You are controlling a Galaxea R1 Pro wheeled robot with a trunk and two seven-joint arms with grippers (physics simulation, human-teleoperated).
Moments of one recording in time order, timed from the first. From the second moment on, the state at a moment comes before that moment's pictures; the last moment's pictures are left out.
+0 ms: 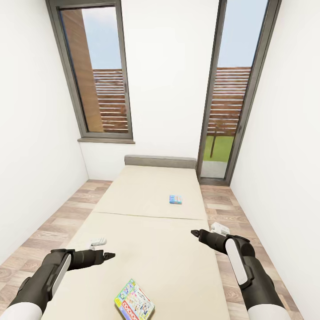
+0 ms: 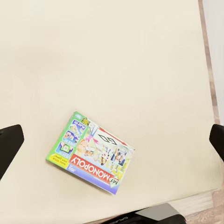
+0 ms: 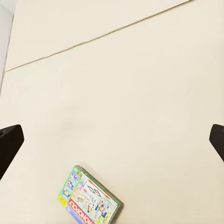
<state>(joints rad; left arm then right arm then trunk) -0.48 0.17 0.12 -0.88 0.00 0.73 -0.64 -0.46 0.06 -0.15 -1.19 -0.35 0.83 0.04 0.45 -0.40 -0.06</state>
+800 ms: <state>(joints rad) -0.55 0.01 0.11 -0.87 0.00 0.74 -0.20 -0.46 0.06 -0.16 -1.20 -0.35 0.83 0.04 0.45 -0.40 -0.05</state>
